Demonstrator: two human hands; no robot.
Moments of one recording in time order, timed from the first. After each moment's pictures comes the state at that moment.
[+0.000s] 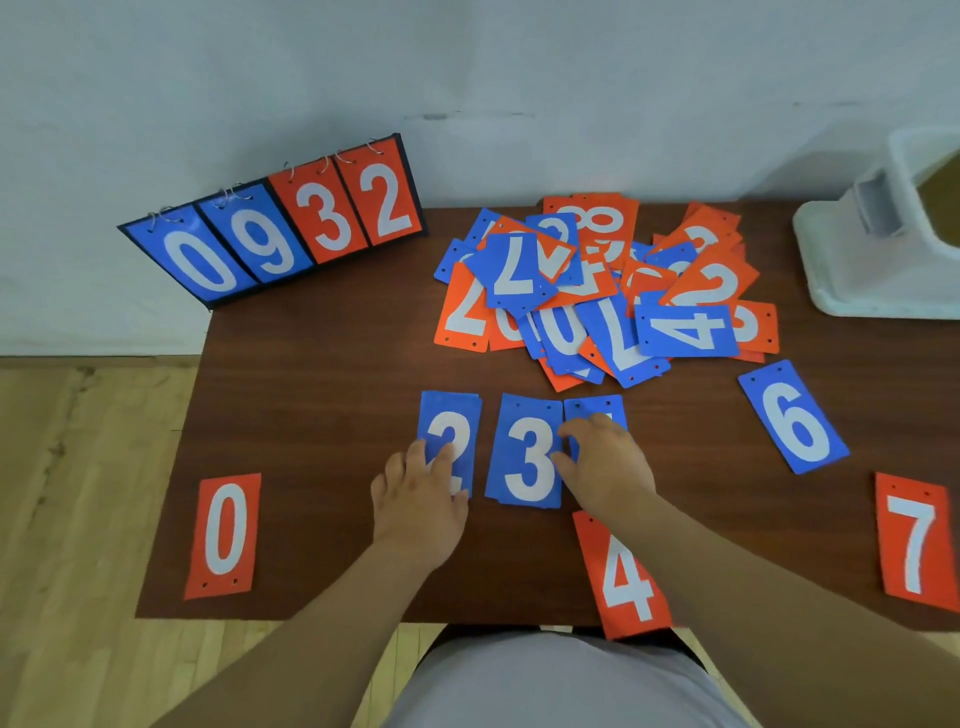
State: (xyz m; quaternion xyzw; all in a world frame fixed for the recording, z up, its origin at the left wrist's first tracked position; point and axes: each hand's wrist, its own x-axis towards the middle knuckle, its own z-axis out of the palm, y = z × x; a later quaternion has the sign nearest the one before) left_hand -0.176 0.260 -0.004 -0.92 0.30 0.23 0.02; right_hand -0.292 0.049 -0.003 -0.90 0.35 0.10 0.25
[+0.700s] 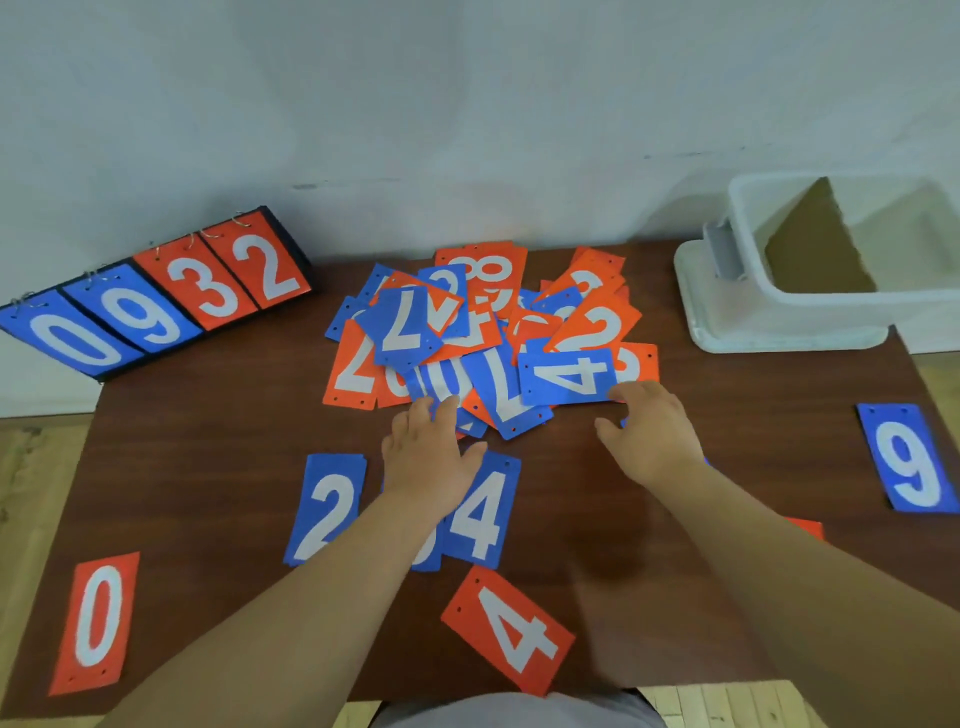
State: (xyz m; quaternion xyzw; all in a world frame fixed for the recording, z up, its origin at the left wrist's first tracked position) left_hand -0.193 0.057 0.023 -0.93 0.31 0.20 -0.07; right_hand -0.362 -0.157 0.024 -0.86 0.43 0.04 0.26
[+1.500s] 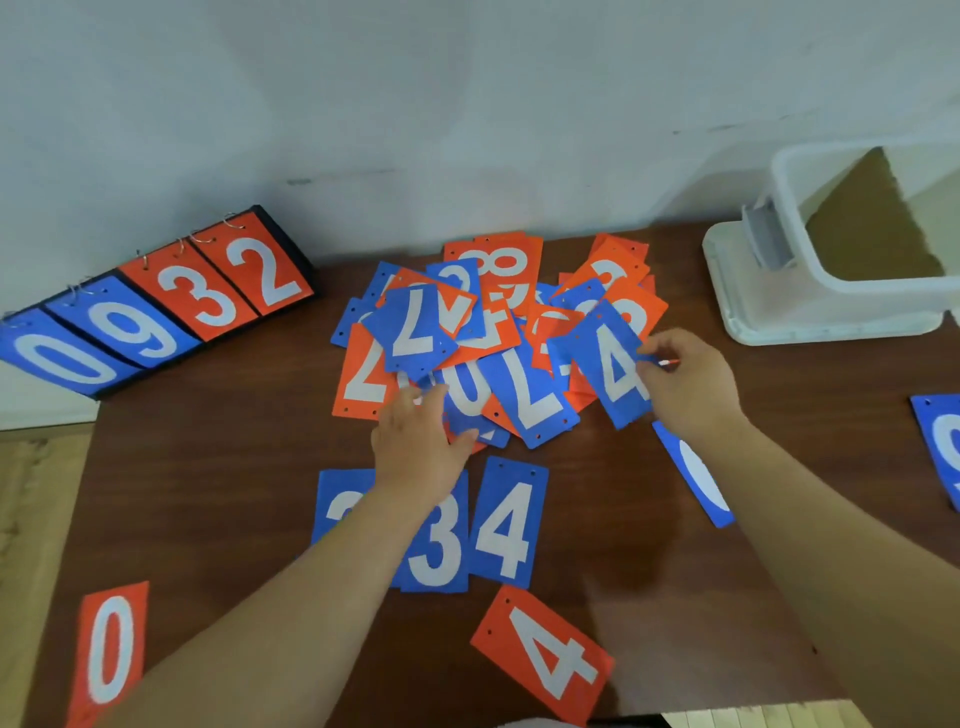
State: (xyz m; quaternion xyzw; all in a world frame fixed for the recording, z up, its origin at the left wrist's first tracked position) left_hand -0.141 0.062 -0.001 -0.93 0.30 0.16 -0.11; right_hand -0.322 -0.185 0.033 -0.75 0.49 -0.12 0.42
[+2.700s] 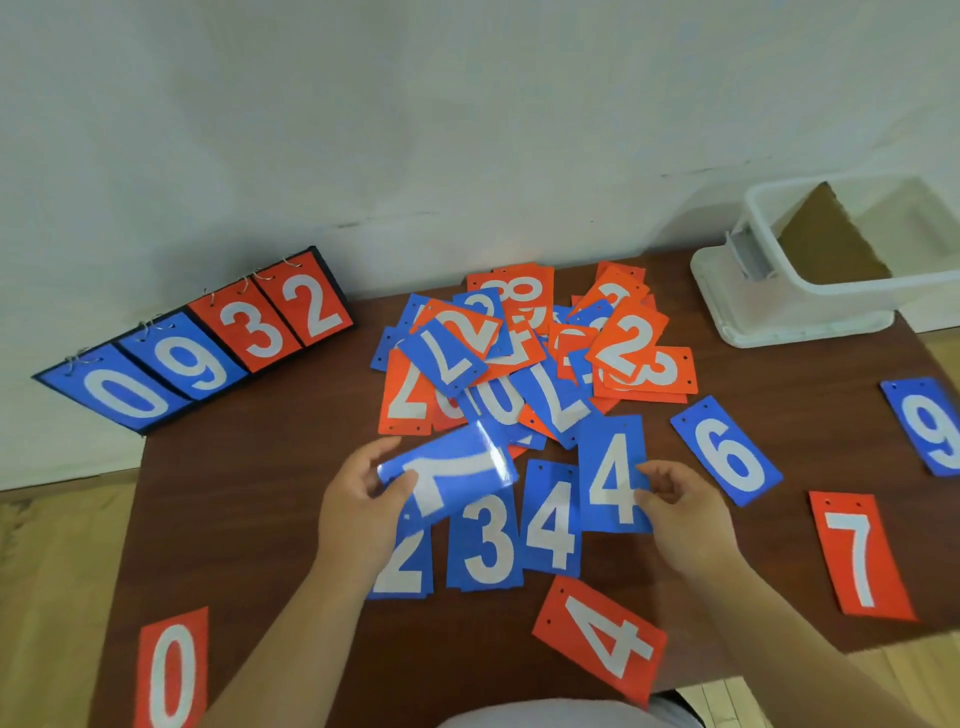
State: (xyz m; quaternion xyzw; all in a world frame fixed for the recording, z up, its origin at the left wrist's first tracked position) left_hand -0.122 0.192 0.083 -0.82 0.09 0.30 -0.48; right_hand -0.373 -0.022 0.033 -0.64 0.60 -0.09 0.47
